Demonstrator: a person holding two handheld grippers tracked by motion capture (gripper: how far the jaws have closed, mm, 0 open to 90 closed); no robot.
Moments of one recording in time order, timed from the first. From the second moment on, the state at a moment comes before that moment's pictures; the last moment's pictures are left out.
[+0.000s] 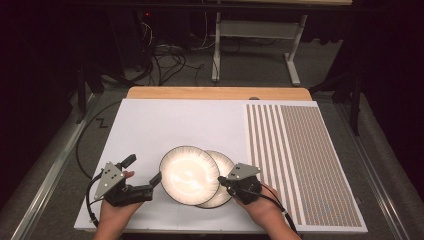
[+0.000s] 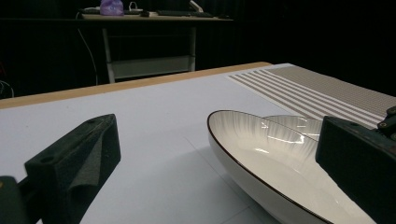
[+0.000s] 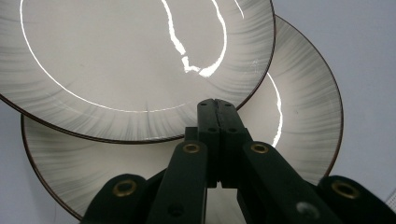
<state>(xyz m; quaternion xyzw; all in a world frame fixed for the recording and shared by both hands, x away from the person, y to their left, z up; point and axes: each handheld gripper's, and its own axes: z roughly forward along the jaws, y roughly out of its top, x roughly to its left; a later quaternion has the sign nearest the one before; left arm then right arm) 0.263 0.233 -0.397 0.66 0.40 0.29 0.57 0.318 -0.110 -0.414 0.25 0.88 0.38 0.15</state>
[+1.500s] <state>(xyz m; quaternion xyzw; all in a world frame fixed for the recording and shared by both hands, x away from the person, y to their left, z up) 0.316 0.246 -0.371 0.71 0.52 0.01 0.48 0.319 -0.111 -0.414 0.25 0.88 0.38 0.15</state>
